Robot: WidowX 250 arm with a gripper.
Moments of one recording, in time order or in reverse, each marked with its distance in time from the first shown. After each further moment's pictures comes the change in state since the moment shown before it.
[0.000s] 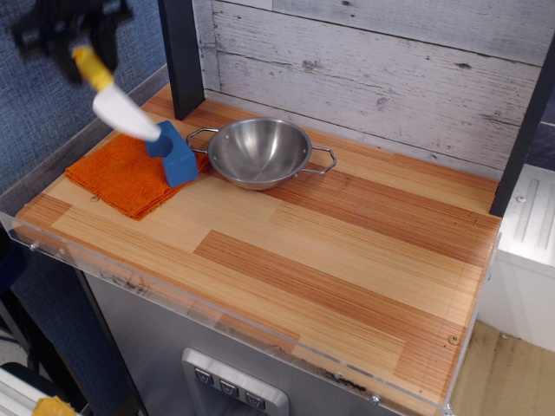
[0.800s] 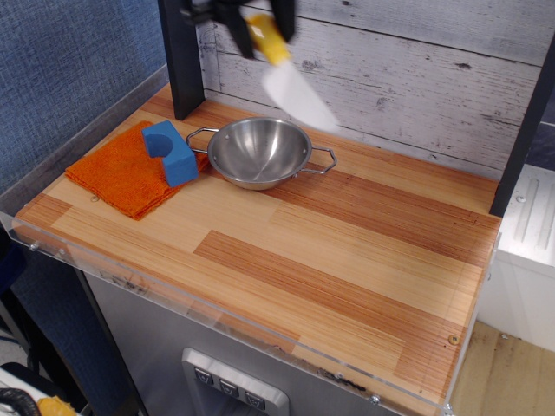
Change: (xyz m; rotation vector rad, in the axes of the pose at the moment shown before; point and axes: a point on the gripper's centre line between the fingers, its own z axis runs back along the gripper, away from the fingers) arm -0.126 -0.107 0.051 -0.189 0.133 -0.250
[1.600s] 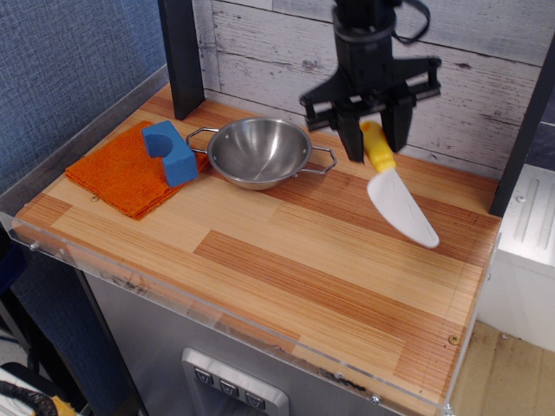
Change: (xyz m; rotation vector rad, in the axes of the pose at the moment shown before) arm -0.065 -0.047 -0.080 0.027 0.125 -0.108
